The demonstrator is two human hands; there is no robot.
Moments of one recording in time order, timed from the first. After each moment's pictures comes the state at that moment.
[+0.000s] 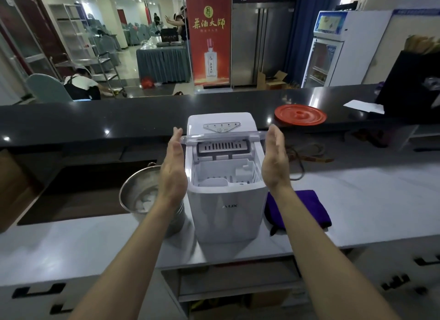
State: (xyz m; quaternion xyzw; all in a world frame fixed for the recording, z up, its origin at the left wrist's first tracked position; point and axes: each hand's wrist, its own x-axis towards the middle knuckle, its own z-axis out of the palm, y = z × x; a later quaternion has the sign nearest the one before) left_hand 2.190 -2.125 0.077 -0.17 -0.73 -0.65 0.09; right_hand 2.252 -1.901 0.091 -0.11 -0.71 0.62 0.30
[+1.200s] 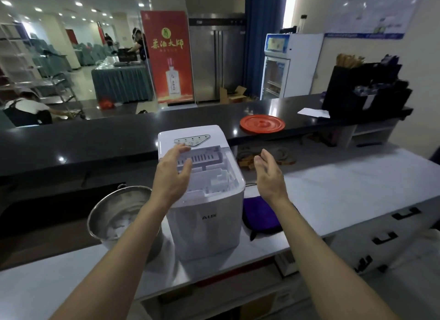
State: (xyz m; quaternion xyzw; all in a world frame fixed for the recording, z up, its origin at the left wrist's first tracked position) left_hand 2.158 -2.086 0.081 -0.29 -0.82 -0.46 0.14; right_hand 2.273 -1.838 0.040 -0.20 -0.78 0.51 0.32
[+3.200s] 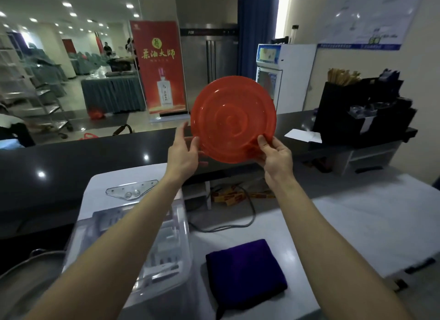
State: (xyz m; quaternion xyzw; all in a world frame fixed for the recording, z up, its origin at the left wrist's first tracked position) left_hand 2.041 -1.843 0.140 -0.24 -0.73 -0.63 0.02; right_hand 2.154 -1.640 0.120 -0.13 -0.52 0.77 0.36
